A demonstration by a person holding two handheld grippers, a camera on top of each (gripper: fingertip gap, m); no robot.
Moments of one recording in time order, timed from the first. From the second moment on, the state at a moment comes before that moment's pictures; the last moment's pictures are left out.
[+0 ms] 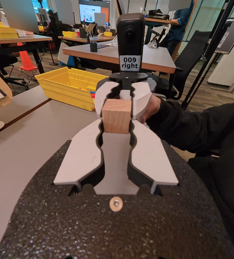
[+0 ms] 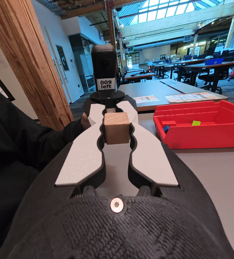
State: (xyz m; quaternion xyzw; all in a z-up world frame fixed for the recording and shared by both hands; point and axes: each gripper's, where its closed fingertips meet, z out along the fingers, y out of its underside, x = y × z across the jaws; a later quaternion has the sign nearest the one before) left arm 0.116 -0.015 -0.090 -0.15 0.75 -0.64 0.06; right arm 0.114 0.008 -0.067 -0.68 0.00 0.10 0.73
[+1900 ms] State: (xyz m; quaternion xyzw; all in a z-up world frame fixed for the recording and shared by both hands) left arm 0.230 0.280 -0.189 -0.62 0.74 -0.24 0.08; right arm 0.307 -0.256 -0.134 -0.68 0.47 -0.28 0.50
